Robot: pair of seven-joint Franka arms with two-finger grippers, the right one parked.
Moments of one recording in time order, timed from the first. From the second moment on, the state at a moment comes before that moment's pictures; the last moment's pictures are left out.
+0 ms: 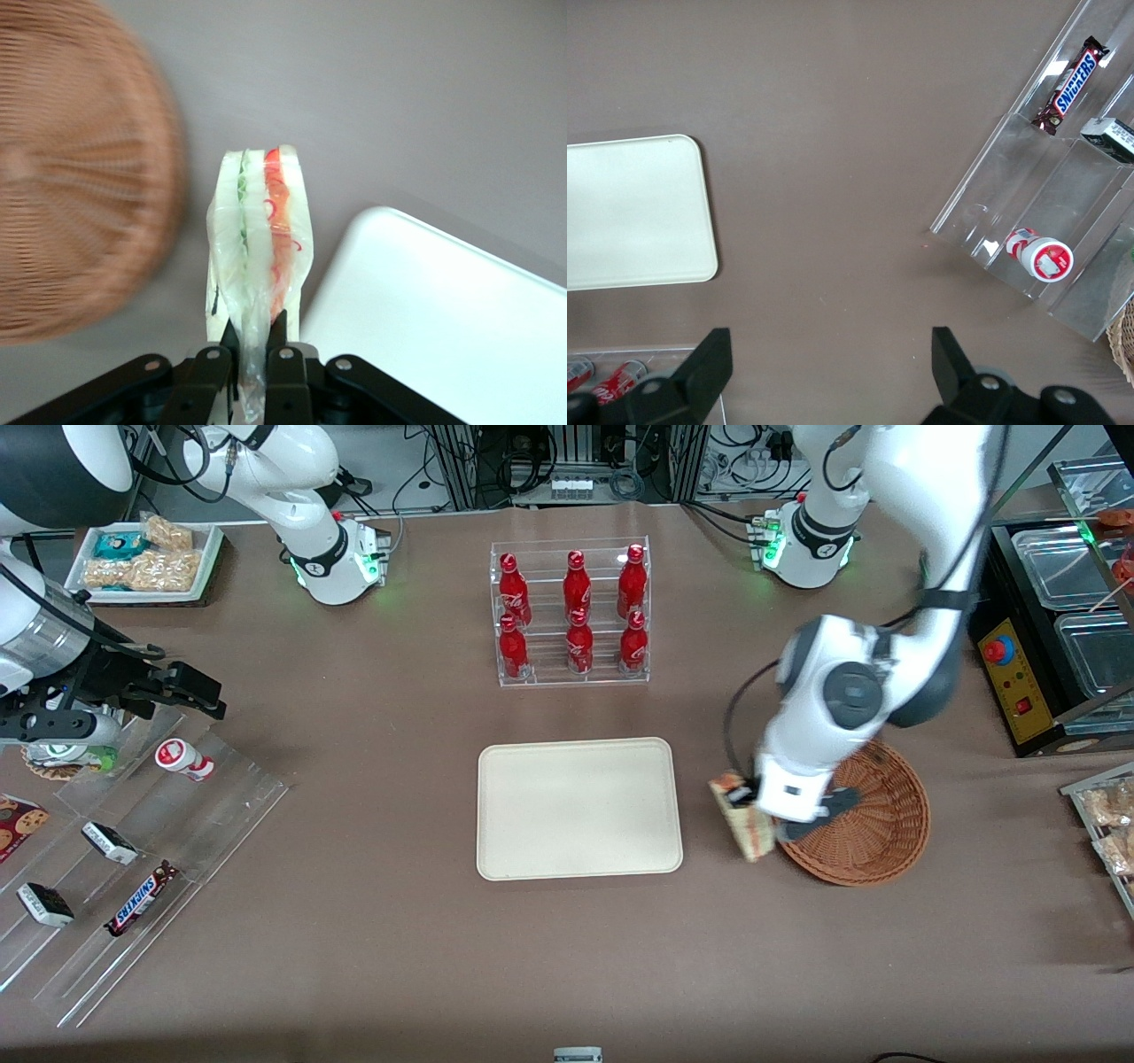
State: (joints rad) arm -0.42 0.39 -0.03 -1.78 -0.05 2.24 -0.83
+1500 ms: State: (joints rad) arm -0.72 0.66 -0.02 -1.46 -0.03 2.31 -0.84
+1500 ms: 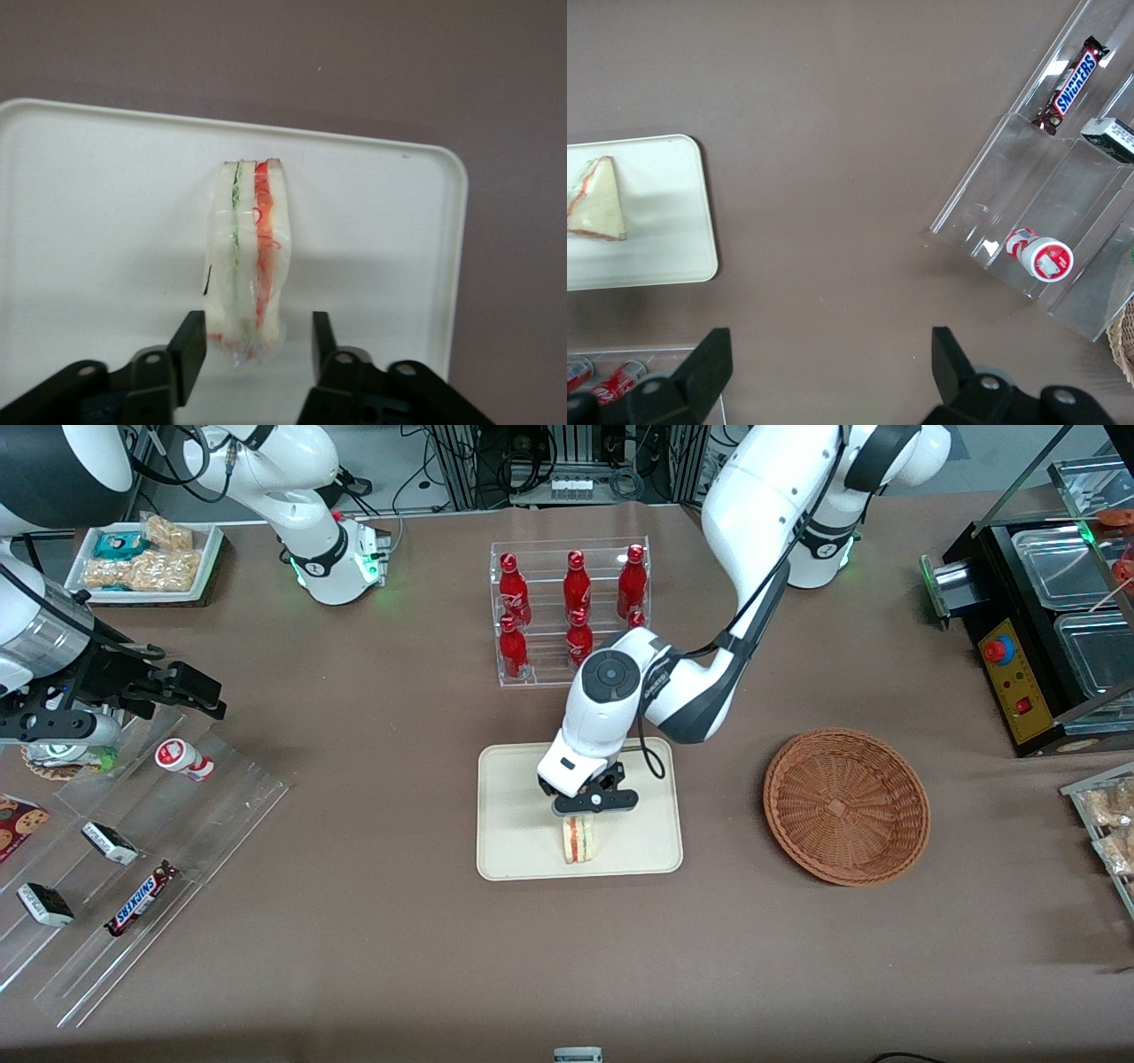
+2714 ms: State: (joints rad) arm -0.28 0.24 0.09 -1.57 -0.03 1.74 -0.33
